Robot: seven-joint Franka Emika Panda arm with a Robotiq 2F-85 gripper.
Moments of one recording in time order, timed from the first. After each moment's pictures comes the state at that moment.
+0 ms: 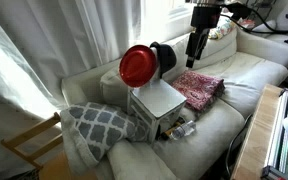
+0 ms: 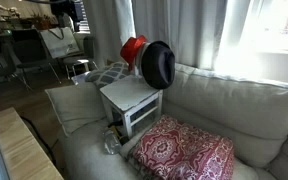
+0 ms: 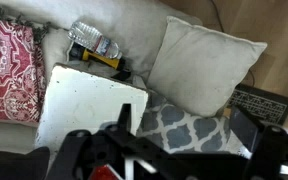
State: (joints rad) arm 0.21 -0.27 0.10 -2.46 0.27 2.21 -0.02
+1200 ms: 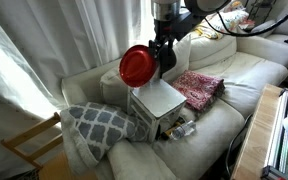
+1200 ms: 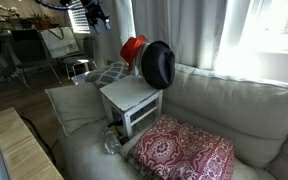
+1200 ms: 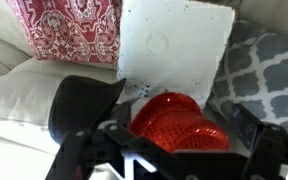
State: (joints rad) arm 0.17 0.12 0.20 -2.09 -0.41 2.26 0.65
